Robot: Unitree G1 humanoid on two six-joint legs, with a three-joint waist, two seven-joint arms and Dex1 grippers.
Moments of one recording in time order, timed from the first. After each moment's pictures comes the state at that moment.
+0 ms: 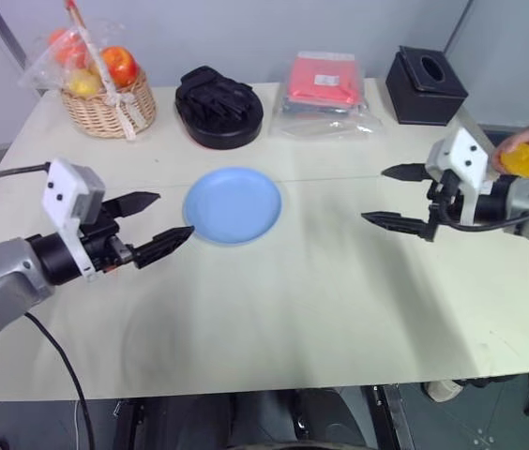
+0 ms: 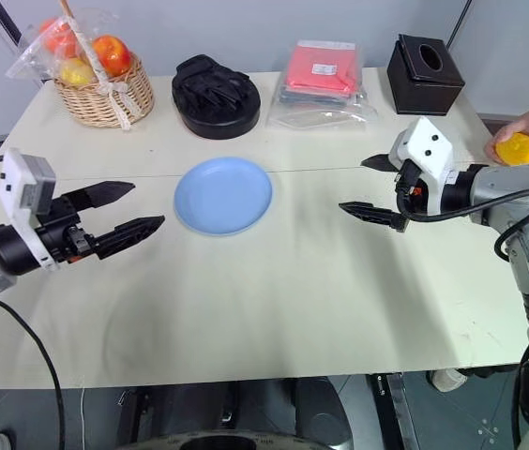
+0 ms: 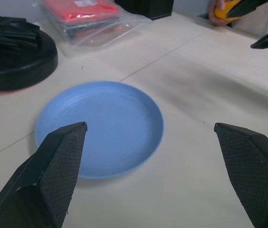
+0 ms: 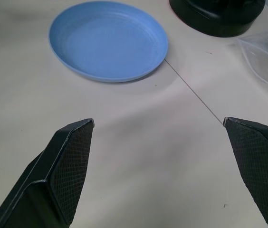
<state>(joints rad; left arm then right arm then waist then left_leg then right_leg) -0.11 0.90 0.49 -0.64 -1.06 0.89 -0.53 -0.52 -0.98 -0.08 -0.21 0.45 0.64 1.02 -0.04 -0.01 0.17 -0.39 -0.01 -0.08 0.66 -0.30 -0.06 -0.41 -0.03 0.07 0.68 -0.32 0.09</state>
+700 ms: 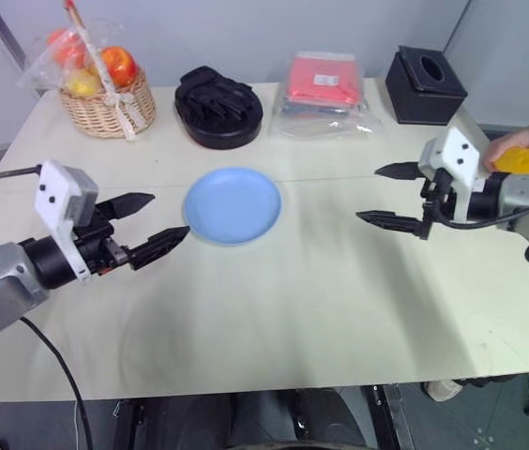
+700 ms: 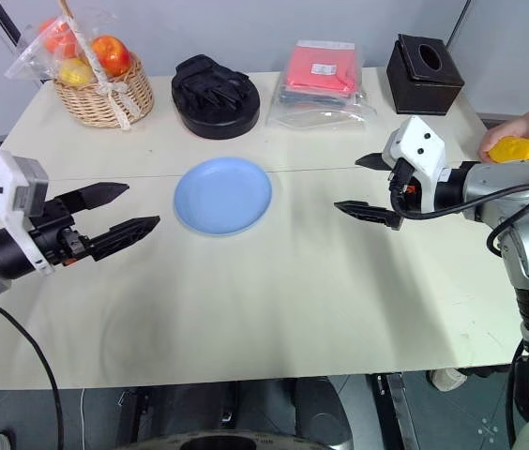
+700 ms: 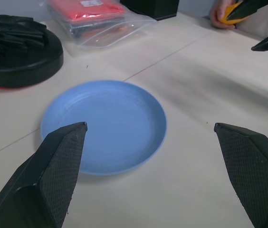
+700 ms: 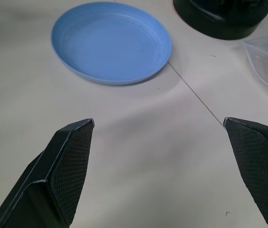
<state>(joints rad) -0.08 0.90 0.51 -0.65 -1.07 0.89 -0.51 -0.56 -0.97 -0.05 -0.19 0.43 0.63 1.03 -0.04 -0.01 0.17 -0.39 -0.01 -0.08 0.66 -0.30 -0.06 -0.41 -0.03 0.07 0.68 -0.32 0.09</state>
